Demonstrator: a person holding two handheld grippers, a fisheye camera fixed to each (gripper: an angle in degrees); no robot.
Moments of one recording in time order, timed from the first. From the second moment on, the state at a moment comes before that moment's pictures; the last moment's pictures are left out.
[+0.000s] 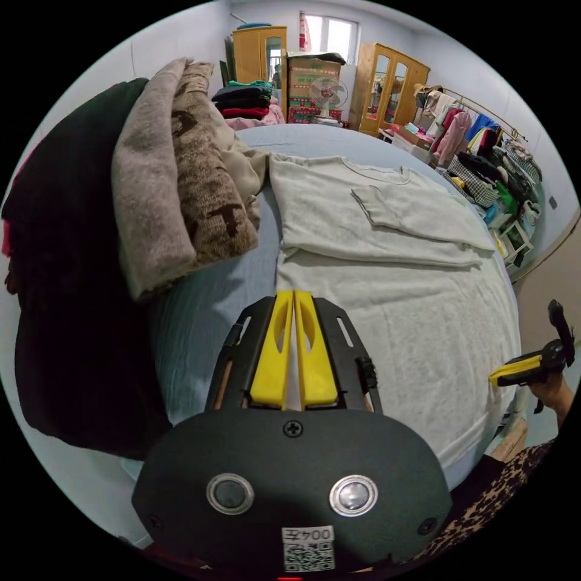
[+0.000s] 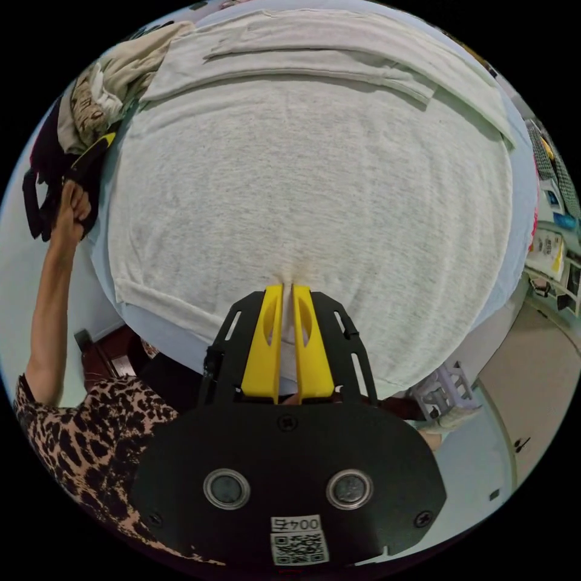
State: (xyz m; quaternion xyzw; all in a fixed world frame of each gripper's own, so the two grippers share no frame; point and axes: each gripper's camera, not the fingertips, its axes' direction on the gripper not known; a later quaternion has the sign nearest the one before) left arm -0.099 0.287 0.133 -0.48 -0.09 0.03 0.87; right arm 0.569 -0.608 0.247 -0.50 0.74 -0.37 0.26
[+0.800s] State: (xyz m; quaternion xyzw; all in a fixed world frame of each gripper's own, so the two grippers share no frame) left arm -0.074 0.327 0.269 -0.52 -0.10 0.14 0.83; right arm 0.633 -0.581 0.224 -0.53 0.74 -0.35 0.21
